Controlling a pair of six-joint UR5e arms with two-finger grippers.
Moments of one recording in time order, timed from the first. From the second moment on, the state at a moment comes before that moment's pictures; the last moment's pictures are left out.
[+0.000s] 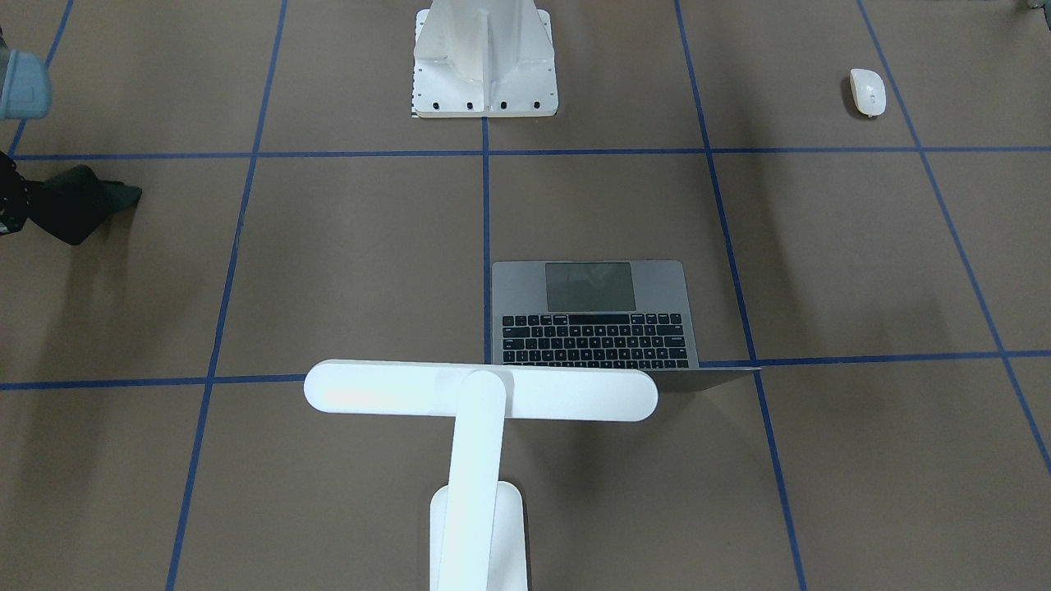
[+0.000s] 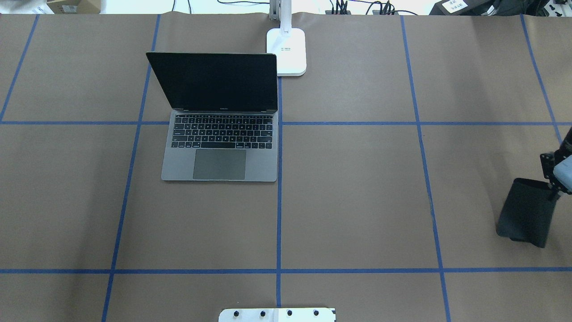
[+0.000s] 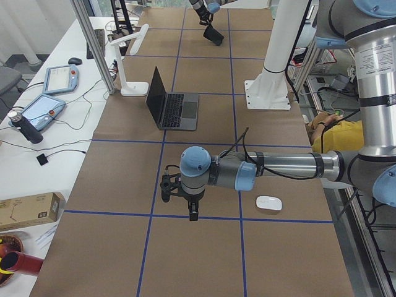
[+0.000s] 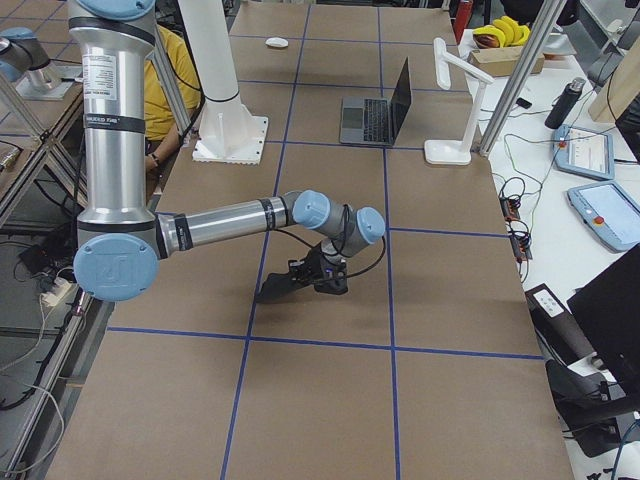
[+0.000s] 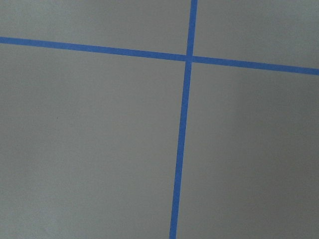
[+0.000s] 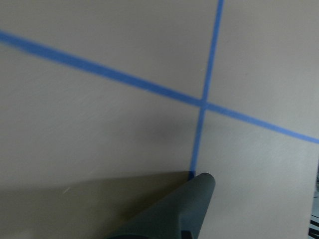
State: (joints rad) left arm -1.54 -1.35 -1.78 -1.72 -2.37 -0.21; right arm 1.10 -1.49 1.81 -2.17 2.40 1.44
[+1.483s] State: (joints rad) left arm -1.54 -1.36 -1.72 -1.72 -2.37 -0.21; right arm 0.75 -1.05 1.93 -1.75 2.11 2.35
